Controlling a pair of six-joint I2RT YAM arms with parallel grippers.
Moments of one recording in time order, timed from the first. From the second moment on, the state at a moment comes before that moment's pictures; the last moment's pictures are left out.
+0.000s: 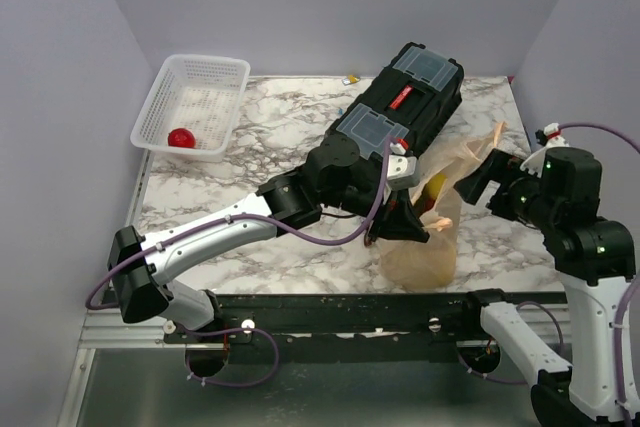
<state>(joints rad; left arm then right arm) -1.09 1.42 1.34 -0.03 0.80 -0.19 0.09 0.80 1.39 -1.17 -0.09 0.45</state>
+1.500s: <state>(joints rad) -1.28 1.55 1.72 -0.42 0.20 0.05 0.09 0.70 1.15 -0.93 -0.03 0.48</state>
